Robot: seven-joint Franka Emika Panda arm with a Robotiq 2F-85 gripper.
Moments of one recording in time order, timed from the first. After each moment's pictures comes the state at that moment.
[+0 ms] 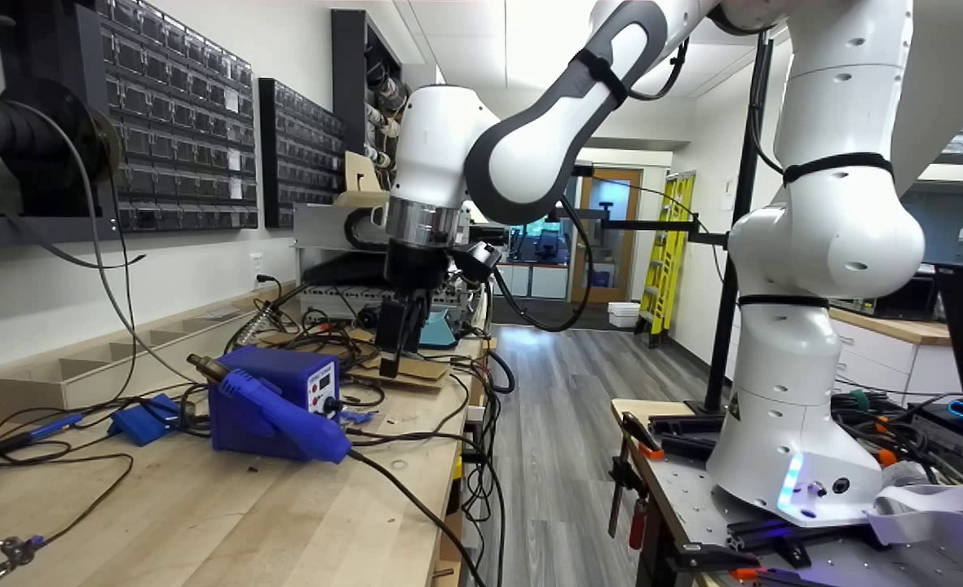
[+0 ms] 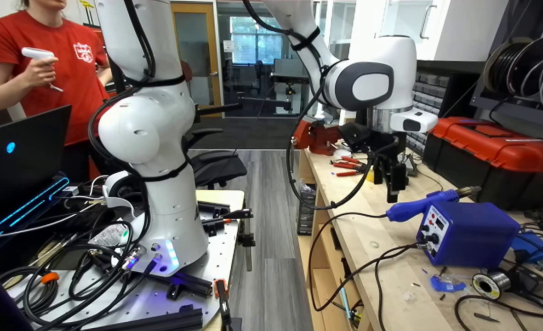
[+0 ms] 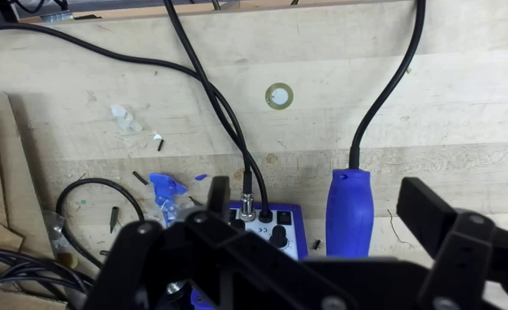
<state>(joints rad) 0.00 -0.01 0.06 -2.46 -0.13 2.62 0.22</state>
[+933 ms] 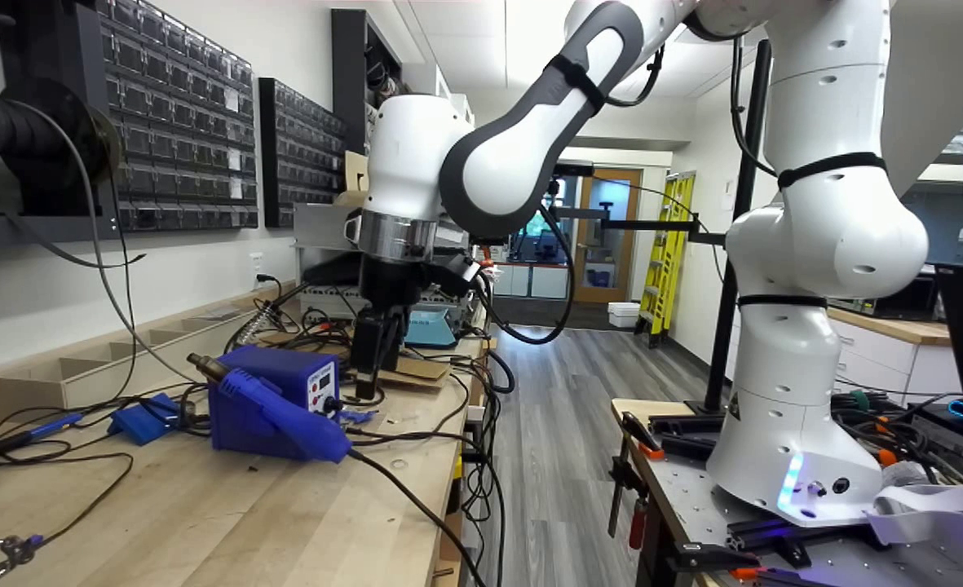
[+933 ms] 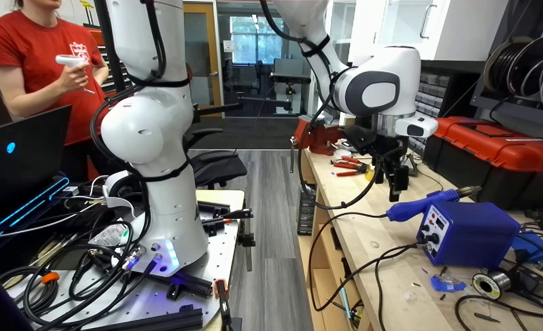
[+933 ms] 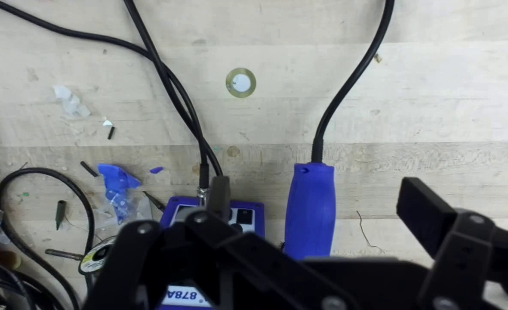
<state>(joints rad) 0.04 0.09 0.07 -2.37 -0.10 2.62 0.21</state>
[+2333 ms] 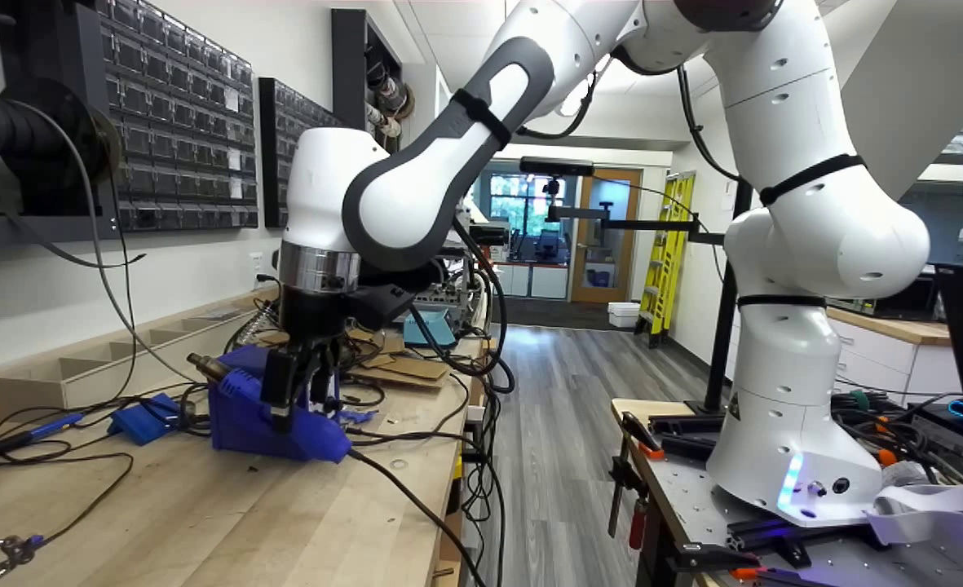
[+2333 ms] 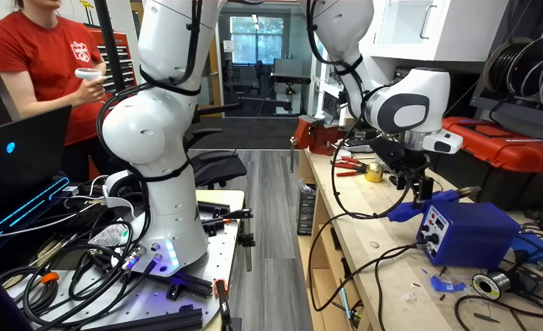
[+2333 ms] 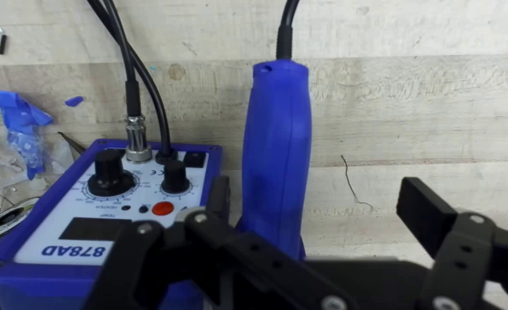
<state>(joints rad) 0.07 0.38 0.06 -2.07 -0.04 2.62 0.17</state>
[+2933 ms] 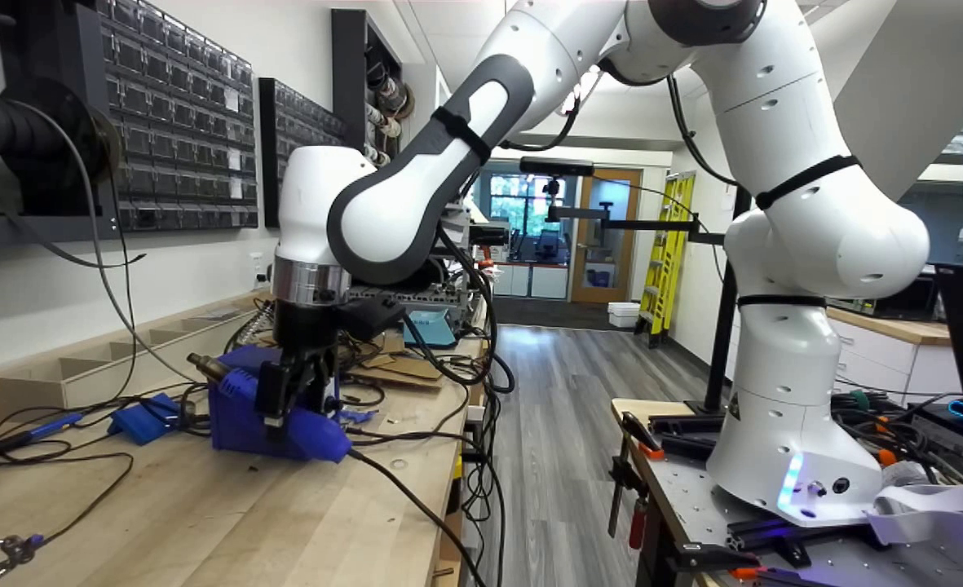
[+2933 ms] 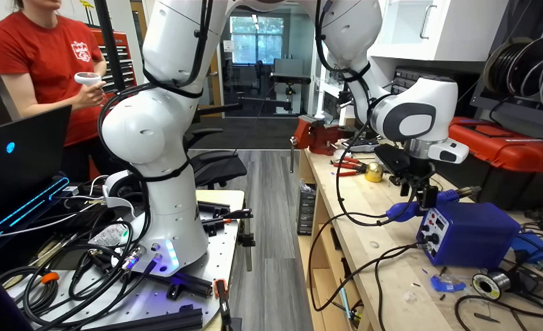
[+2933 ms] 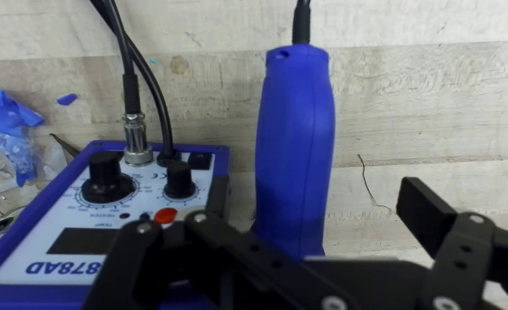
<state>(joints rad) 0.06 0.45 0.05 -2.01 -0.01 2.62 0.15</state>
